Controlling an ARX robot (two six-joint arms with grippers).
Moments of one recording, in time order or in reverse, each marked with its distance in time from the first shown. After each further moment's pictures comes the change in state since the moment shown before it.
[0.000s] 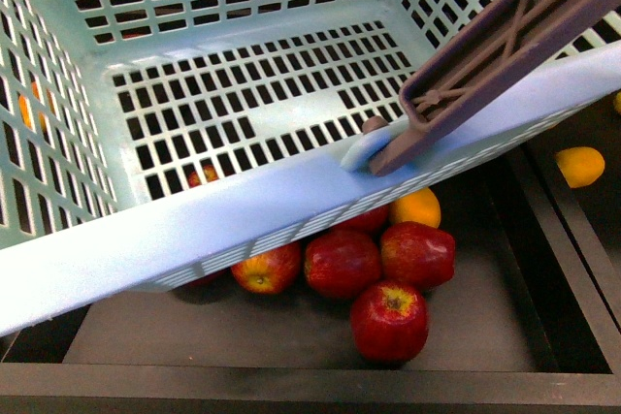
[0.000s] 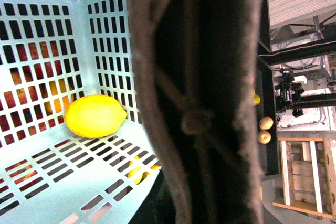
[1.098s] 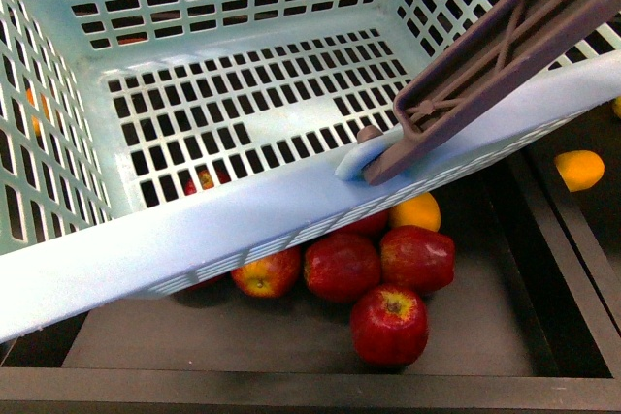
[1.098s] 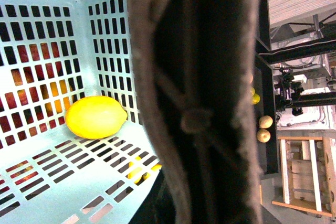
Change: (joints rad) left arm 0.000 0.000 0.000 0.000 0.002 0.000; right arm 0.000 -0.349 -0.239 -0.104 0.001 -0.022
